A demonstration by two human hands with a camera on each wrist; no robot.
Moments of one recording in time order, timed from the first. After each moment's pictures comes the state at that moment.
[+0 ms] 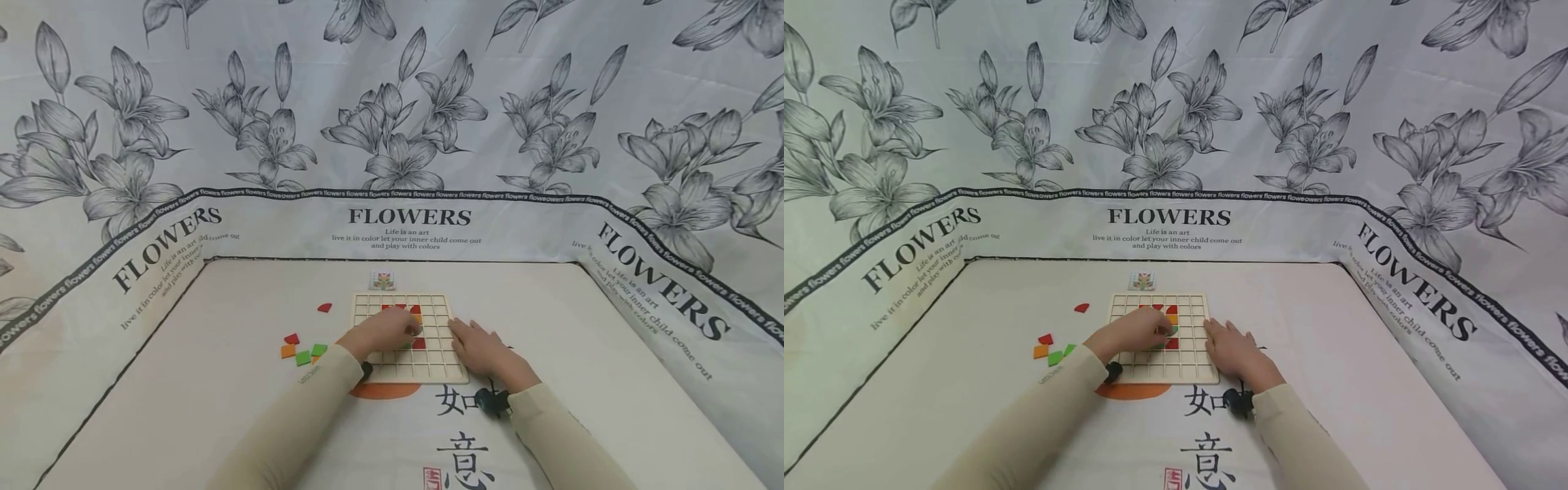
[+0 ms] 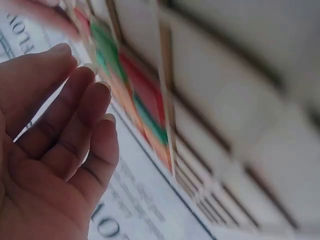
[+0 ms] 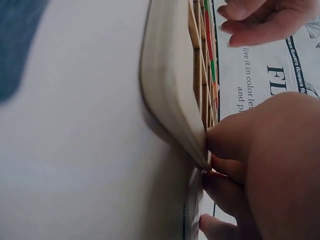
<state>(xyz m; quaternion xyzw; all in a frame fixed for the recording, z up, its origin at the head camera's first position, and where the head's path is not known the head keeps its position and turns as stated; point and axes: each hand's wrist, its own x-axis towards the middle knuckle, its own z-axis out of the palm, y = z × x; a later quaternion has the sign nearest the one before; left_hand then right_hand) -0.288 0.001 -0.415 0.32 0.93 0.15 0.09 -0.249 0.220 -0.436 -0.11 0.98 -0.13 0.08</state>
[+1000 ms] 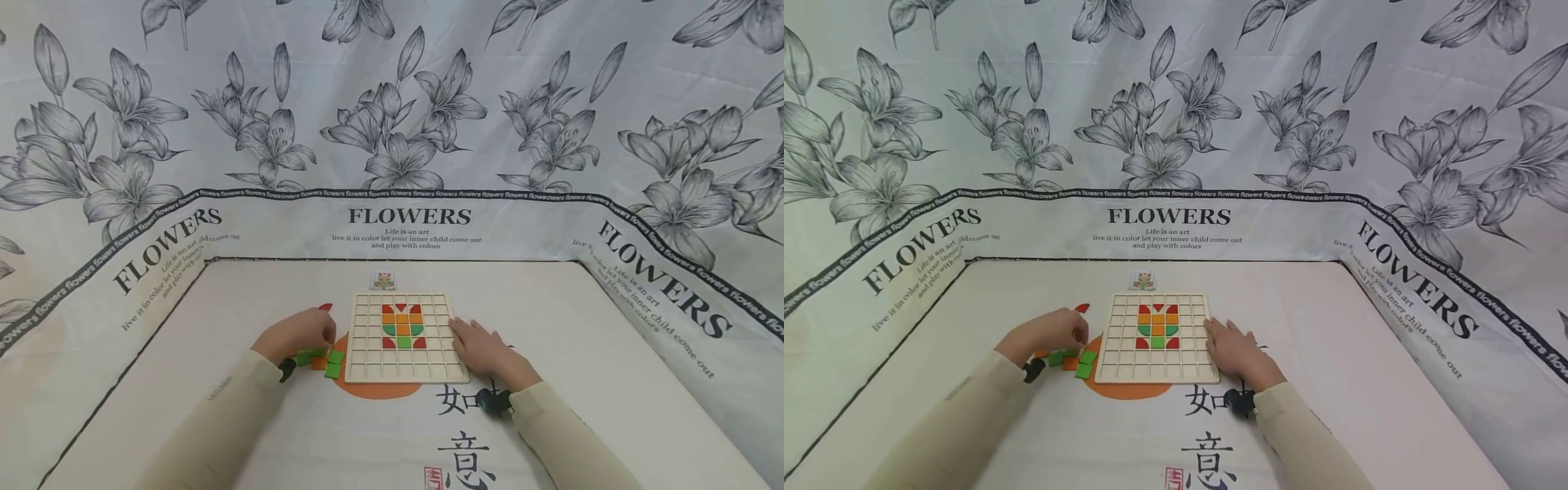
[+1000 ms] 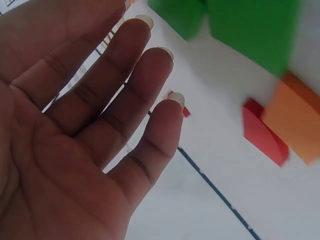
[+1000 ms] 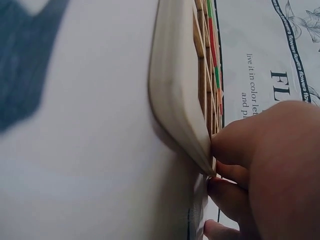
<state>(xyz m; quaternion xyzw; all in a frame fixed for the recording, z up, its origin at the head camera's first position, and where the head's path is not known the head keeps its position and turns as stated) -0.272 -0.133 -0.405 0.14 0.96 0.14 0.18 -0.247 0.221 -0.436 -0.11 0.98 -0.14 0.08</state>
